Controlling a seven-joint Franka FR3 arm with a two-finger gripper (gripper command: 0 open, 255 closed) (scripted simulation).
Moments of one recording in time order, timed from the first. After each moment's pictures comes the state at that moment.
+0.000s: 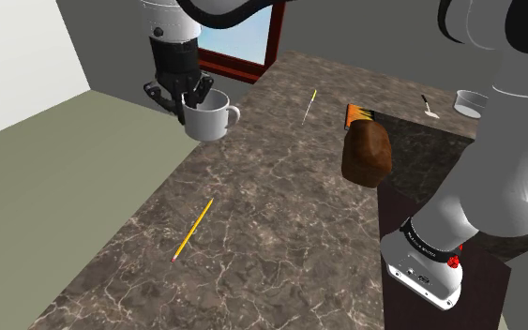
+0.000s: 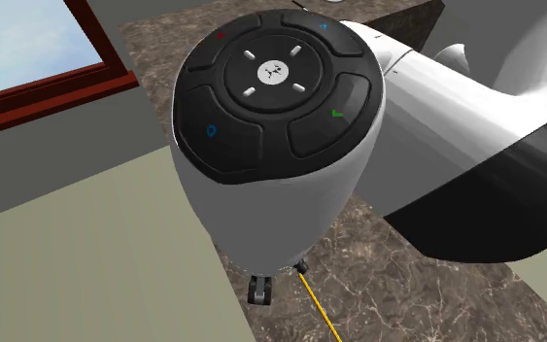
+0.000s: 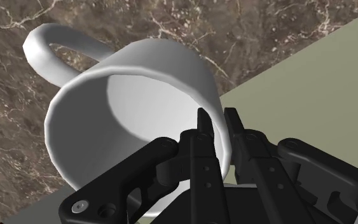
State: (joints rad) arm 0.28 0.35 0.50 -1.50 -0.24 1.80 0.89
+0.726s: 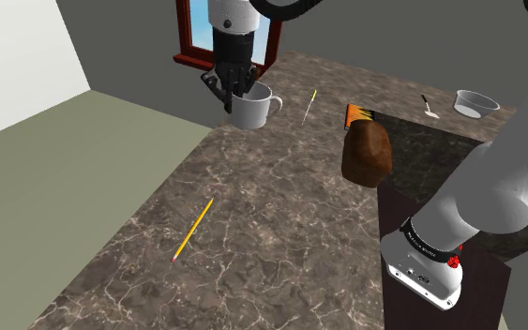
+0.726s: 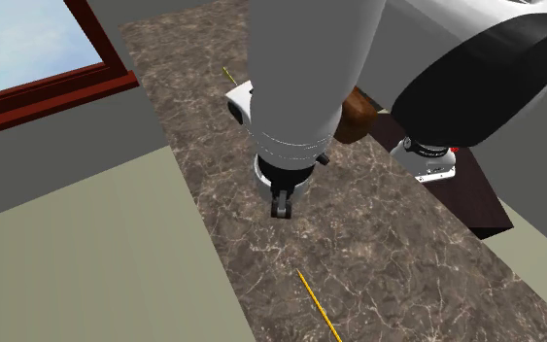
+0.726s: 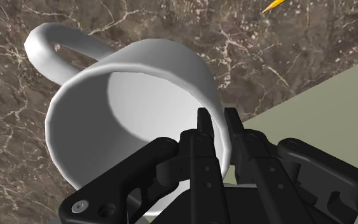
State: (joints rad) arm 0.12 0.05 0.47 -1.84 -0.09 1.89 0.71
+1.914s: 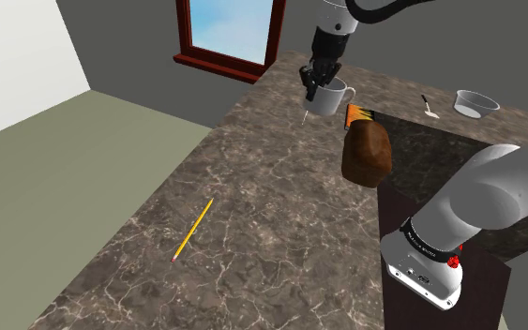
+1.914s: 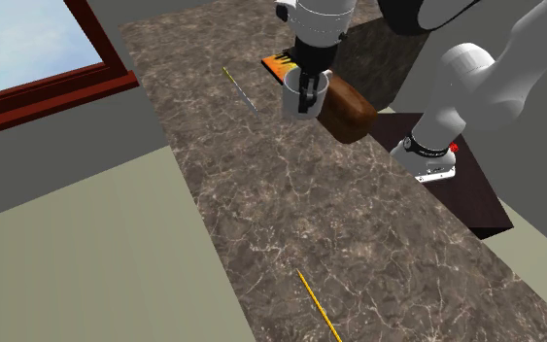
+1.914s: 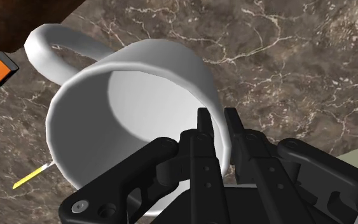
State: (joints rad) arm -0.02 -0.42 0.19 -2.32 0.02 1.95 0.24
